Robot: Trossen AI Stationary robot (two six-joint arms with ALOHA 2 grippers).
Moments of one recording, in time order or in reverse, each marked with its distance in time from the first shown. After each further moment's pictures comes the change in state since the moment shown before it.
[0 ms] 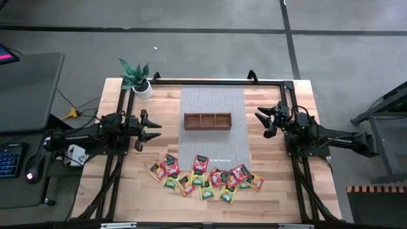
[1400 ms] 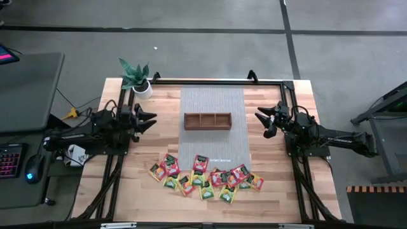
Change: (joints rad) left arm 0.000 0.000 0.135 0.024 -0.183 -0.296; right arm 0.000 0.000 0.000 0.000 0.000 0.000
